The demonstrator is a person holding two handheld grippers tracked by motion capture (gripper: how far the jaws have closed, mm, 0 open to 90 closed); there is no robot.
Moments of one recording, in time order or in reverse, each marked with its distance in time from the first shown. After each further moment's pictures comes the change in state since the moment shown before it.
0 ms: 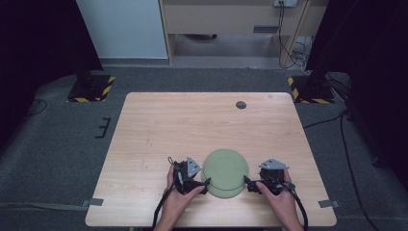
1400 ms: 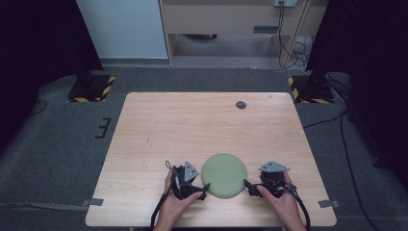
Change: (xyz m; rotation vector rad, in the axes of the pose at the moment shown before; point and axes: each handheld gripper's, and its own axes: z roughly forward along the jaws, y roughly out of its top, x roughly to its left) left arm -0.003 -0.008 -0.011 0.009 -0.056 -0.025; right arm 0.002 -0.004 -0.005 0.015 0.048 -0.035
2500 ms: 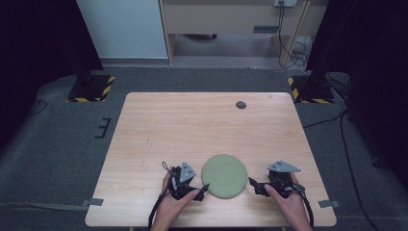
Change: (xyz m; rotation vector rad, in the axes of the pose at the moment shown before) left arm 0.003 -0.004 -0.008 -0.034 -0.044 -0.023; right arm -0.012 -0.001 -0.018 -0.057 0.027 0.055
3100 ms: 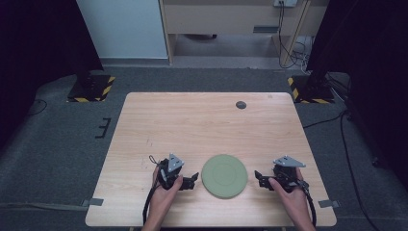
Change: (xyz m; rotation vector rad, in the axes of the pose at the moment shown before) left arm 0.036 -0.002 -0.010 -0.031 0.080 -0.101; right arm -0.021 0.003 0.002 -0.011 -0.089 0.060
